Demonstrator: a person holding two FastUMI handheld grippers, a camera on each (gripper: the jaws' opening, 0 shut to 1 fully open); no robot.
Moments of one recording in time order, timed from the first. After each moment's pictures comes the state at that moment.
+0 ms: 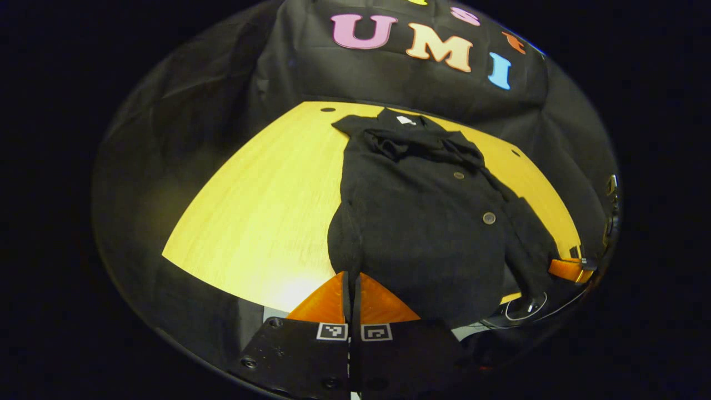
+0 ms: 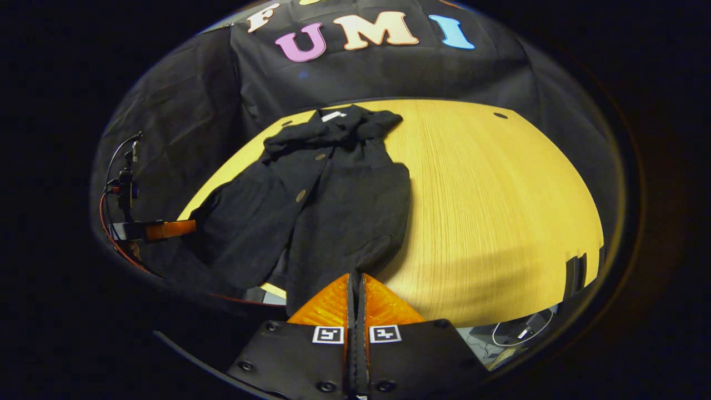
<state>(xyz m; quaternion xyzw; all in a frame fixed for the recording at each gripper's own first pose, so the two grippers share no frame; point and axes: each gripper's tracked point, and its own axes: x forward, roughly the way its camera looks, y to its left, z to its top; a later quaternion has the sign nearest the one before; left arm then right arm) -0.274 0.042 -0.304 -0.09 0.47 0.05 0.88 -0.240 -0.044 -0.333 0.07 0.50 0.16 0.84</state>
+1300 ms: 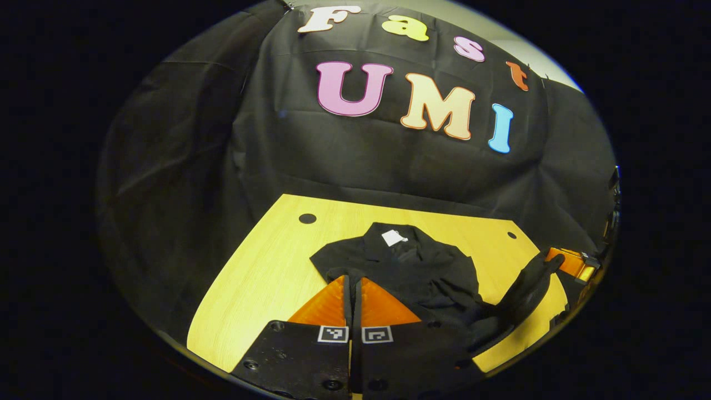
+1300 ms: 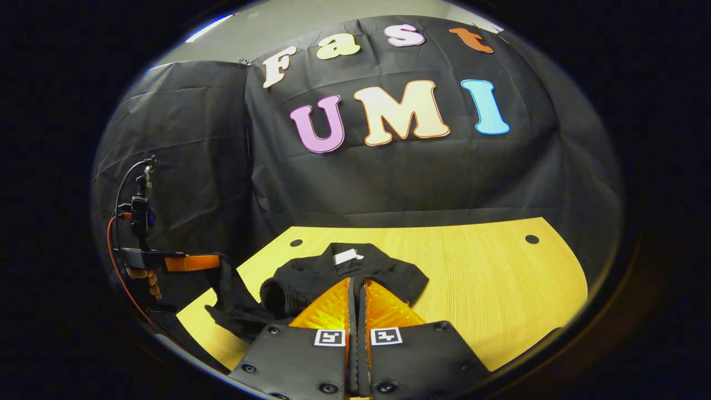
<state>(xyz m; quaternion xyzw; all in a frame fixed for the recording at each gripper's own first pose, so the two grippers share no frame) -0.004 0.074 -0.216 -0.08 0.32 0.02 0.94 0.044 0.004 -0.203 0.08 0.29 0.17 0.94</state>
